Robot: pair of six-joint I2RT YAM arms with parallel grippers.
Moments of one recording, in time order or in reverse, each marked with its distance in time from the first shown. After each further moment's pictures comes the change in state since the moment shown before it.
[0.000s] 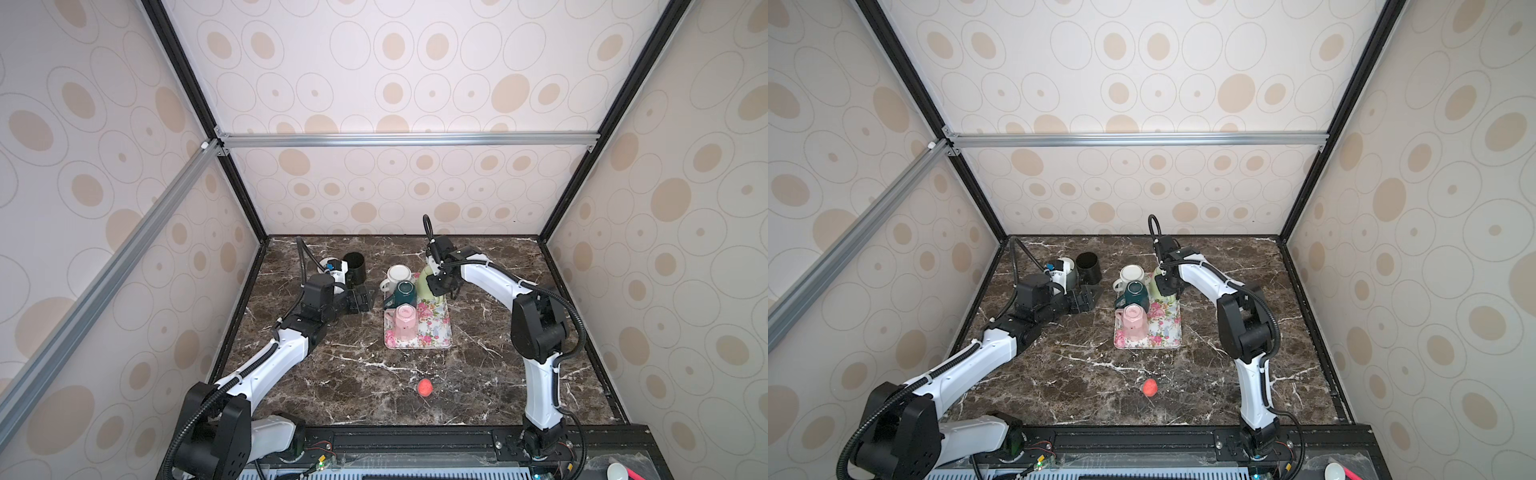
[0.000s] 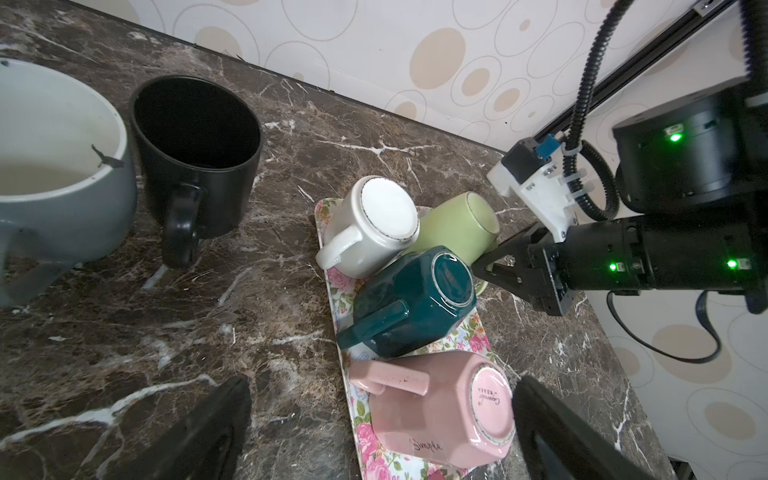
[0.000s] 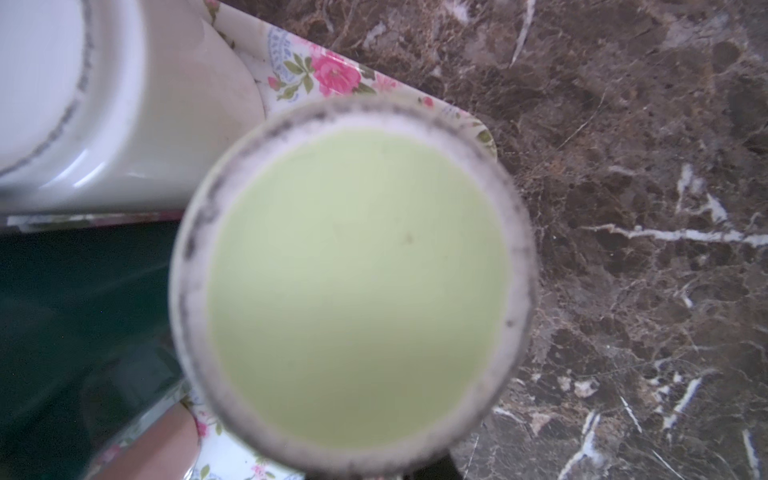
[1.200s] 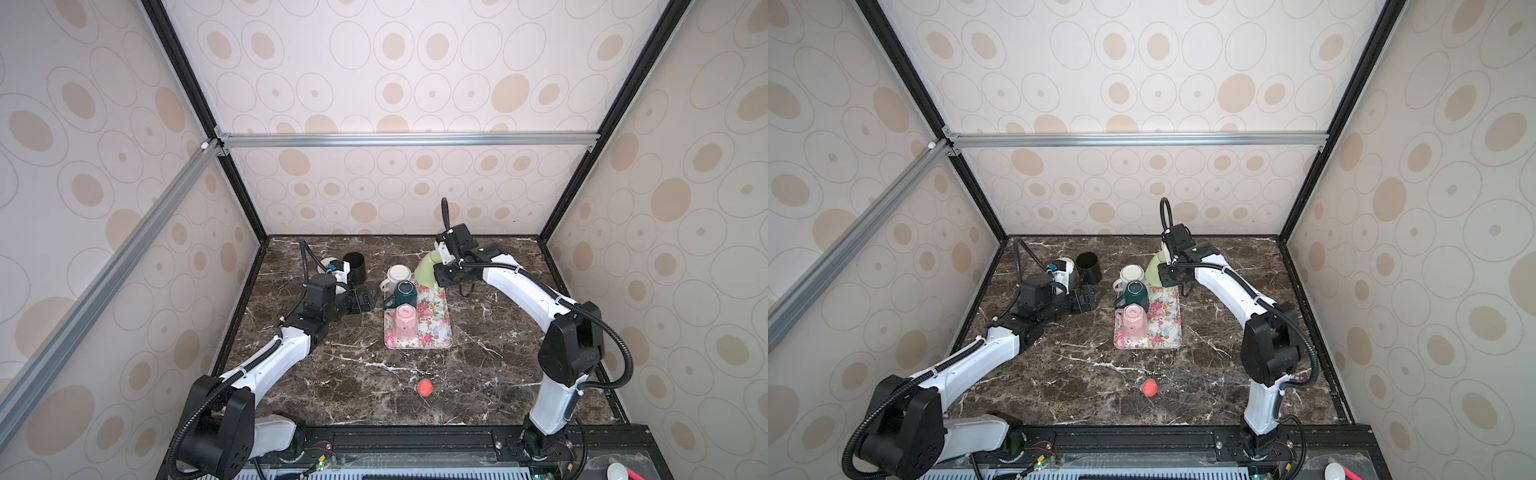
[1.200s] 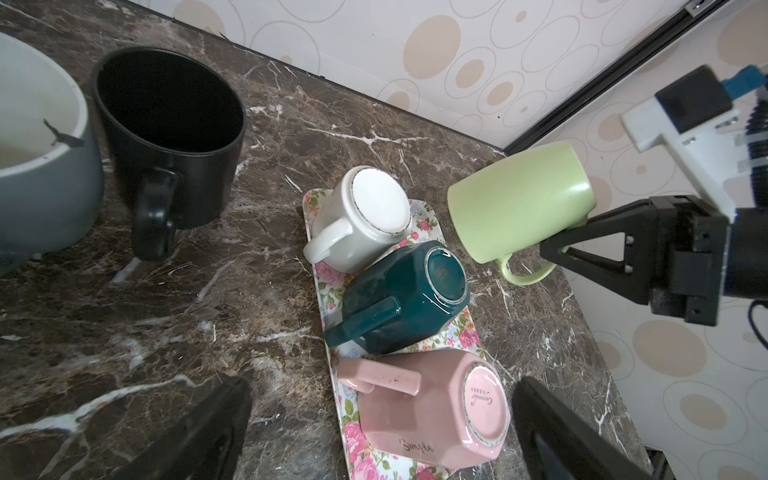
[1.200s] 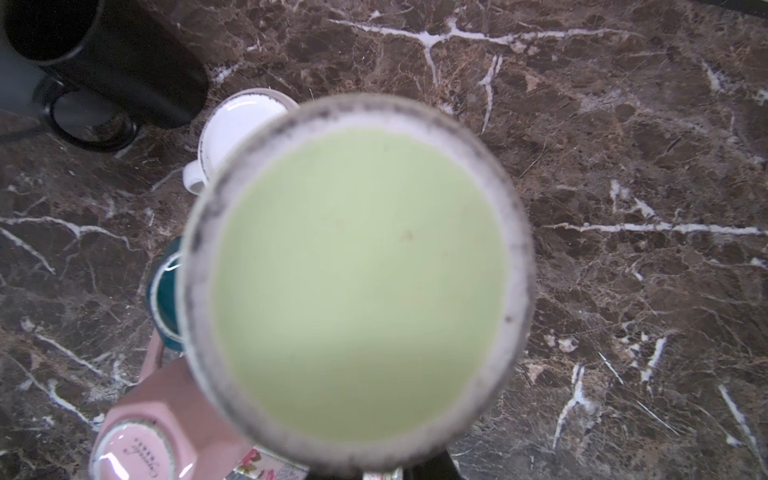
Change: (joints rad) left arm -0.002 0.030 0.000 0.026 0.038 -0.032; right arm 0.000 -0.253 -0.080 0.038 -0.090 0.092
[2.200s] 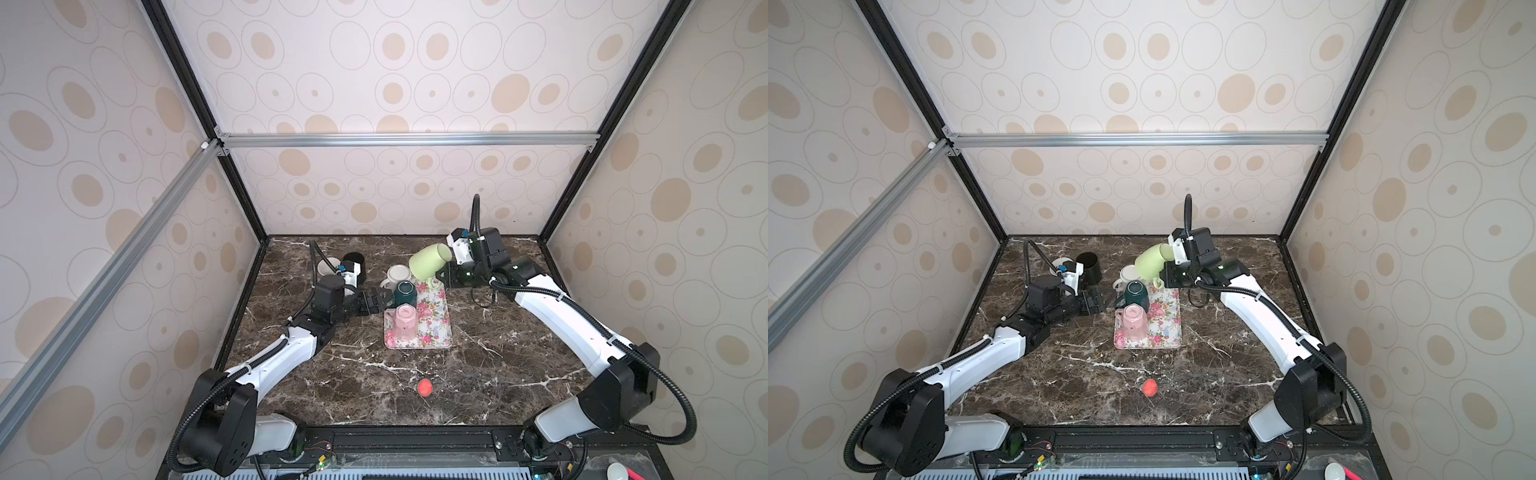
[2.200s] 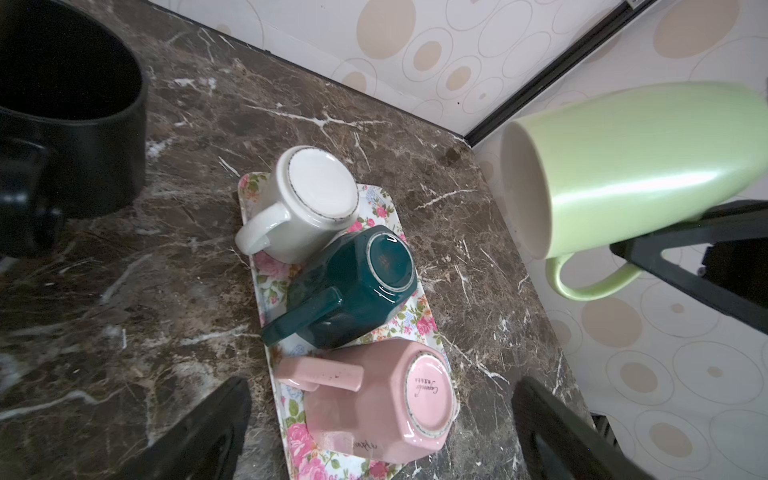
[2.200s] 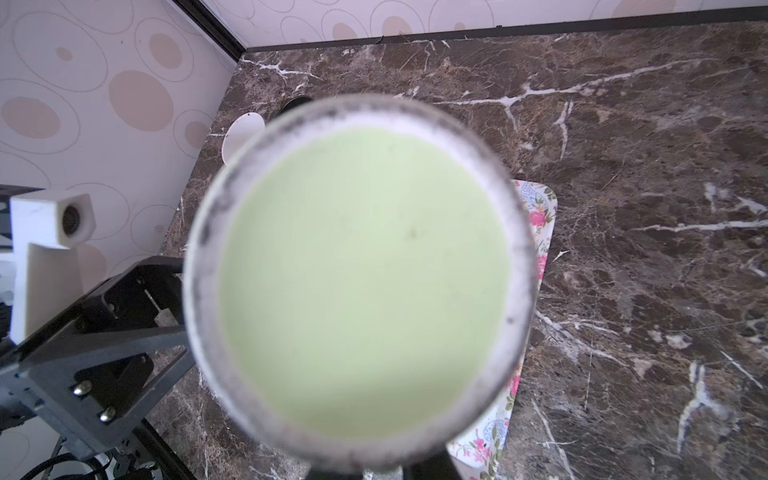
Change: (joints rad) left arm -0.082 0.031 0.000 0.072 0.043 -0.075; right arm 0.000 -0.326 -0.237 0.173 -0.222 0.180
